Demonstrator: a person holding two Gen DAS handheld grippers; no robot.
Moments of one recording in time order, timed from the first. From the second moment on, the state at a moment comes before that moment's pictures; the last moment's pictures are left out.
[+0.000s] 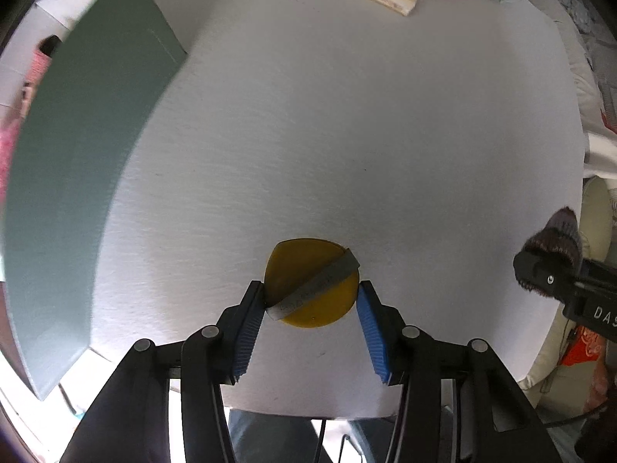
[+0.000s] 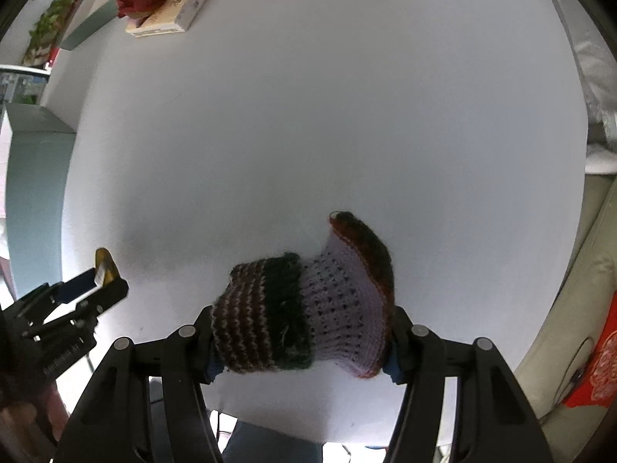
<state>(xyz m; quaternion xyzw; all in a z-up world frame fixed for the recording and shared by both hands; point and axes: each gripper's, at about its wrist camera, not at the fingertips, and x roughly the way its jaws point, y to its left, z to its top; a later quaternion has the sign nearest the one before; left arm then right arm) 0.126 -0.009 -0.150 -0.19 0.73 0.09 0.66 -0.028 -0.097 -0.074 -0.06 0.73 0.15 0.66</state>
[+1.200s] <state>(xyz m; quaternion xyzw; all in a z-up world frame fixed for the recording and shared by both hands) 0.083 0.024 -0.047 -0.01 0.64 -0.07 0.76 -0.022 -0.084 -0.080 0.04 0.71 0.08 0.69</state>
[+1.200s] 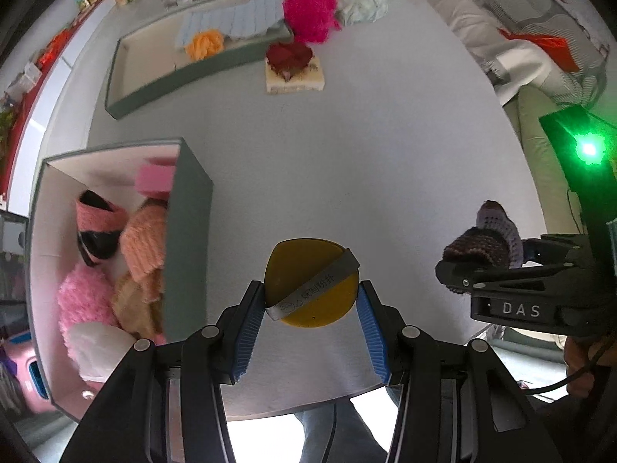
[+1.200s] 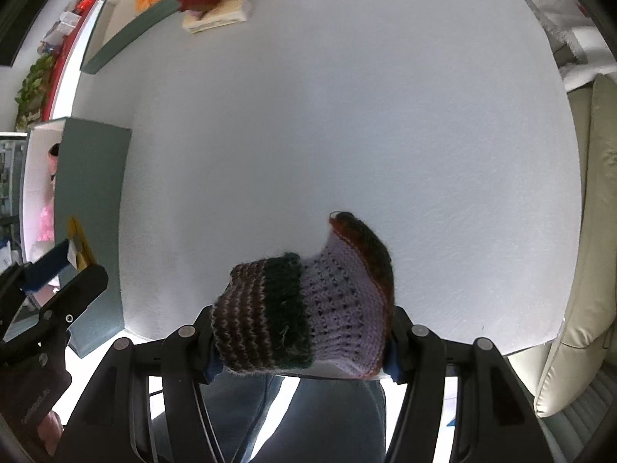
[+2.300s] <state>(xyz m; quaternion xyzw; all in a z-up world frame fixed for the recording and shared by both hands) 0.039 0.178 0.000 -0.13 0.55 0.09 0.82 -0.039 0.015 -0.028 -0.09 0.63 0.17 0.75</state>
